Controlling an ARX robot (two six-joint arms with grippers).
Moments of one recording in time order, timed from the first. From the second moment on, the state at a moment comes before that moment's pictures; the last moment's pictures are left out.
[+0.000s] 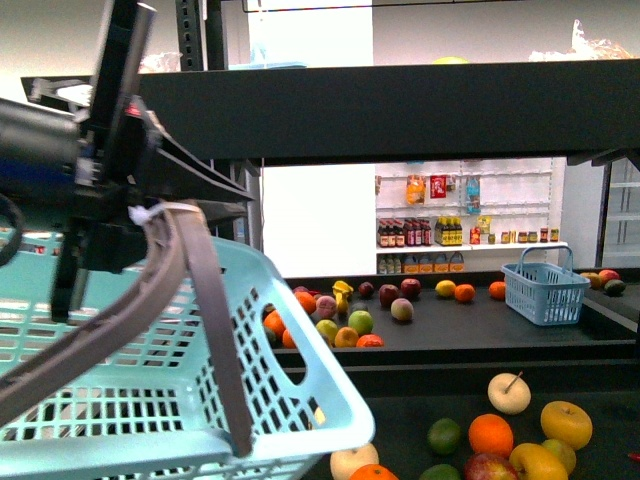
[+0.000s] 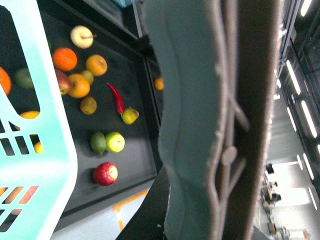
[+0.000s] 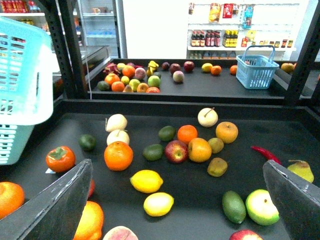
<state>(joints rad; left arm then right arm) -0.24 1.48 1.09 0.19 0.72 -0.87 0.00 0.00 0.02 0.00 0.00 0.00</state>
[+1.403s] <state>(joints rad) -0.40 1.61 1.13 0.22 0.70 -0.82 -0.10 1.95 0.82 -0.01 0.13 0.76</state>
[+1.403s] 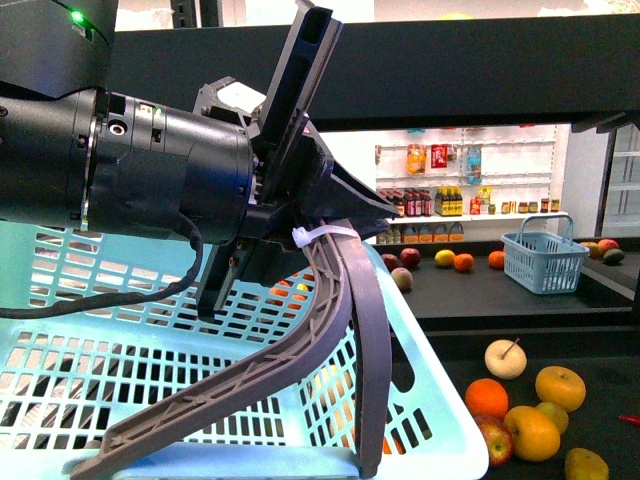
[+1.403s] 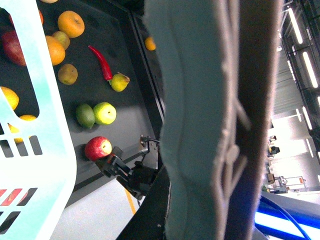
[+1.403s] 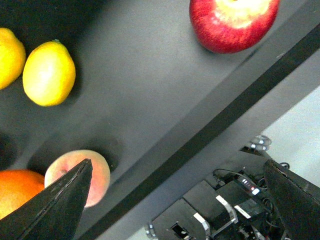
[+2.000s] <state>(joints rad) -0.40 1.61 1.13 0.22 0.70 -0.81 0.03 2.41 1.32 -0.12 0.18 1.04</state>
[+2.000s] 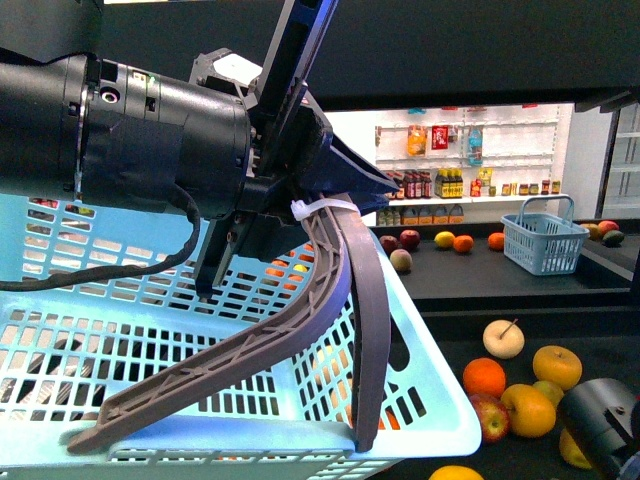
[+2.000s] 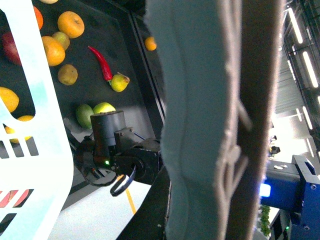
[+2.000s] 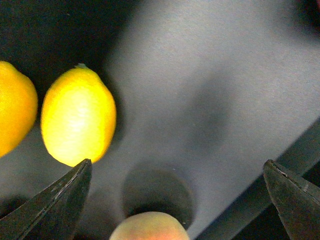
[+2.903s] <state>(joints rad) -0.40 1.61 1.13 0.22 0.70 -0.81 0.08 2.67 1.74 -0.30 0.18 1.16</state>
